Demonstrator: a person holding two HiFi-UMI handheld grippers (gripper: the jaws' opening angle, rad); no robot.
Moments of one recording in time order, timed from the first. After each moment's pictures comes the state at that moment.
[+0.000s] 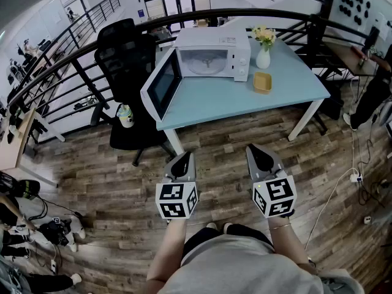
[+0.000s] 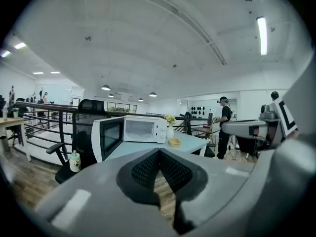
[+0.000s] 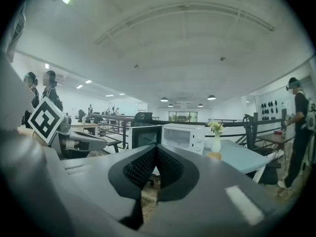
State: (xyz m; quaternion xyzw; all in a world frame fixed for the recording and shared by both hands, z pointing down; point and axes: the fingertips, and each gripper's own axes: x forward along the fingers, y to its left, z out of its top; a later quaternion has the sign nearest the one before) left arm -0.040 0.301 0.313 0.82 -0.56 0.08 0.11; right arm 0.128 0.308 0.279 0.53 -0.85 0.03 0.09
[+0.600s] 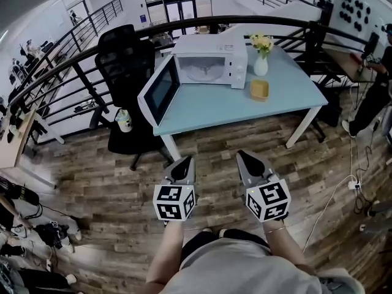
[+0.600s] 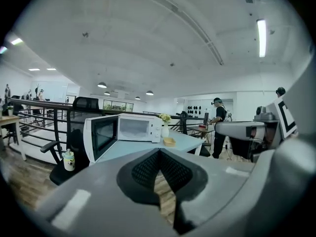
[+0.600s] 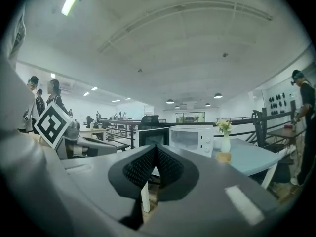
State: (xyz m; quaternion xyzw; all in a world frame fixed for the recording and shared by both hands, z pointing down) left arm -0.016 0.301 0.313 0.83 -0.54 0.08 0.13; right arm 0.122 0.309 0.279 0.48 -0.87 0.04 0.07
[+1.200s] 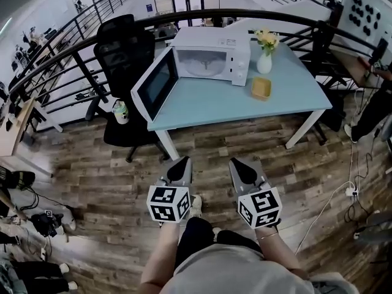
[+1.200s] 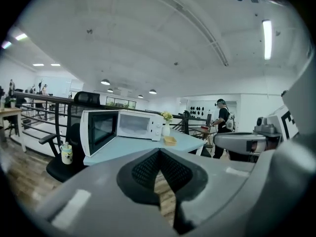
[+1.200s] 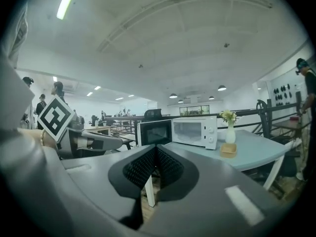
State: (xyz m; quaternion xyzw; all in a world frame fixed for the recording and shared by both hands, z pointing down) left arm 0.004 0.284 0.332 0.82 -0.55 0.07 0.15; right arm 0.130 0.295 0.316 0.45 -0.88 0.07 0.08
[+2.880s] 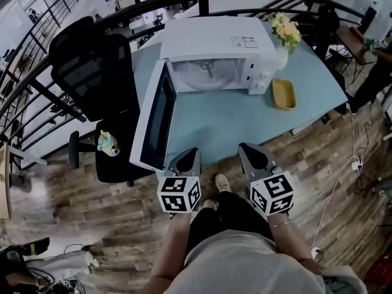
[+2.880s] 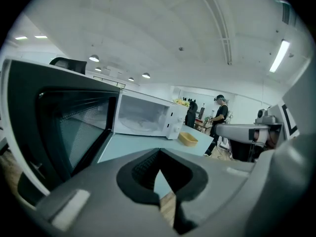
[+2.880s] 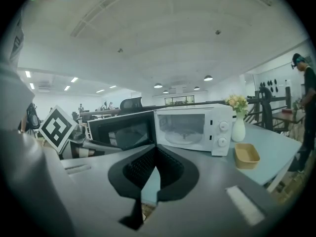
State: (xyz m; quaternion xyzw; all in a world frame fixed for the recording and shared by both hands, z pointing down) left arm -0.085 -0.008 0.405 0.86 -0.45 0.11 0.22; right arm 0.034 0.018 0.358 0.53 -0.83 0.13 0.12
